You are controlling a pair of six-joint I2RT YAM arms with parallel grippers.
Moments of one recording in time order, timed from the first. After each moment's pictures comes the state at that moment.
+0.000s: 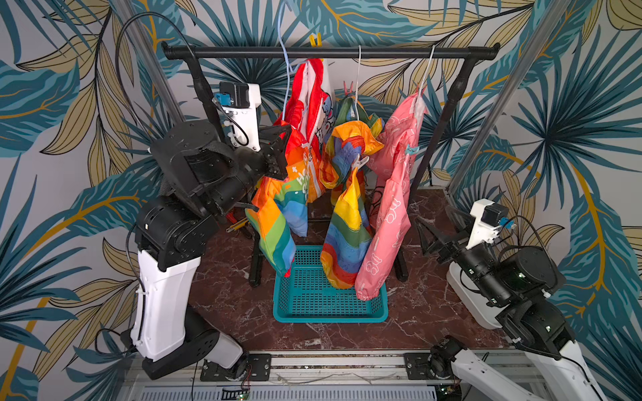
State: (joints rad) left arm -0.63 1.46 2.44 -0.92 -0.11 -0.20; right arm 0.52 0.66 1.14 -0.37 0.10 0.14
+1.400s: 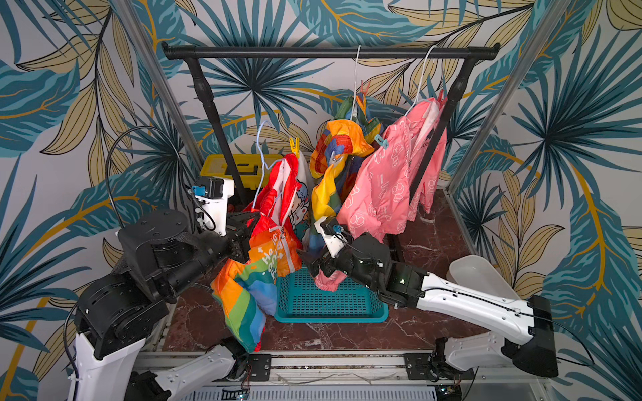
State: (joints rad) left arm -0.63 0.98 1.84 -1.11 -0.10 -0.26; right arm 1.05 1.35 1.18 -0.01 0.29 0.05
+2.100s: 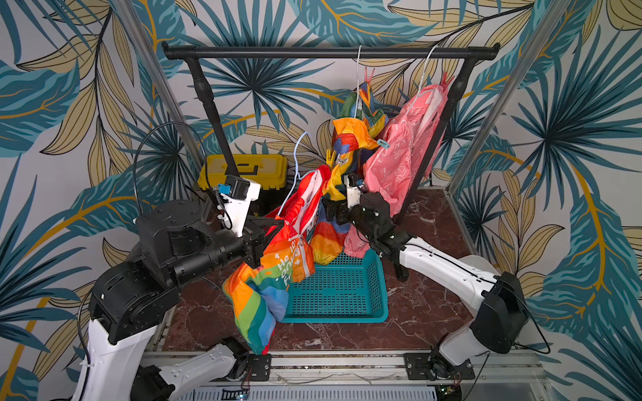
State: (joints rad) left arm -0.63 1.01 1.86 -1.11 0.19 -0.24; right arm 0.67 1.60 1.33 0.09 0.24 0.18
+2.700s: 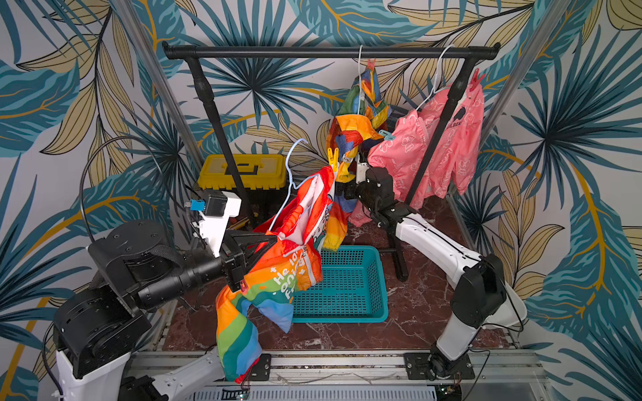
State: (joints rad) left arm -0.63 0.96 1.87 -1.12 0.34 -0.27; right arm 0.50 1.77 1.59 -0.02 0.20 0.20
